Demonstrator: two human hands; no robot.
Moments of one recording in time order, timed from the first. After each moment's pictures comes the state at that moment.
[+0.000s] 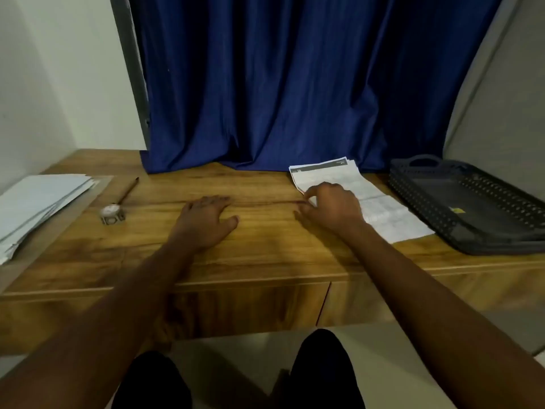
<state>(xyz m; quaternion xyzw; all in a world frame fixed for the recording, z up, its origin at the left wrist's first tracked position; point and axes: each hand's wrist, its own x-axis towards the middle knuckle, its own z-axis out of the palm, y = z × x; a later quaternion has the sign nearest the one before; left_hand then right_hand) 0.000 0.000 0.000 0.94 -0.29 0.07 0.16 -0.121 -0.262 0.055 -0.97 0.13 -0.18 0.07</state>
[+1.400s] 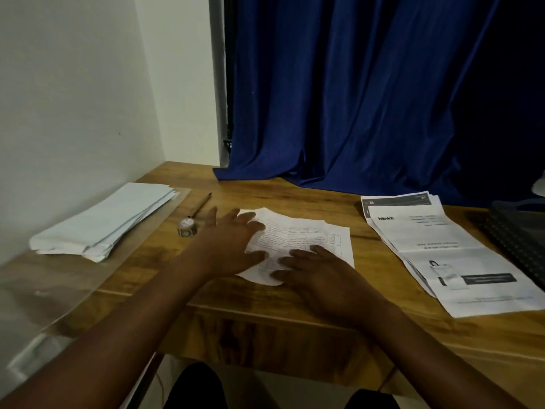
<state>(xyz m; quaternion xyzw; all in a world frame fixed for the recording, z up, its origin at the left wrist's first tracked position) -0.033 0.077 0.059 0.95 -0.29 0.05 0.01 -0.118 -0.157 0.019 -0.96 -0.28 -0.06 -0.02</state>
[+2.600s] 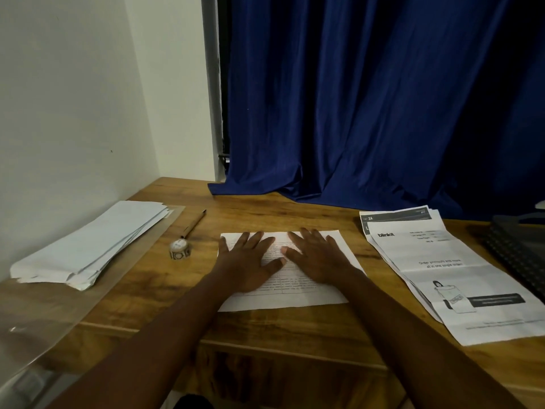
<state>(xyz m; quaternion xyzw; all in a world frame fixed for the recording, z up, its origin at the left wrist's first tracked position) 0.037 0.031 -0.003 0.97 -0.24 0.00 0.06 0.015 -0.181 0.000 -1.00 -0.04 -0.01 0.08</state>
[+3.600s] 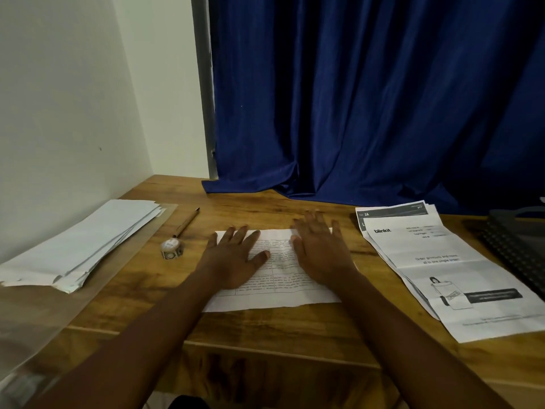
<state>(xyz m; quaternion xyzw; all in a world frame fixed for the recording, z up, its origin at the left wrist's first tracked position) 0.053 0.045 -0.008 0.97 -0.24 0.01 0.05 -0.010 -0.175 0.017 -0.99 -0.03 -0.16 0.04</state>
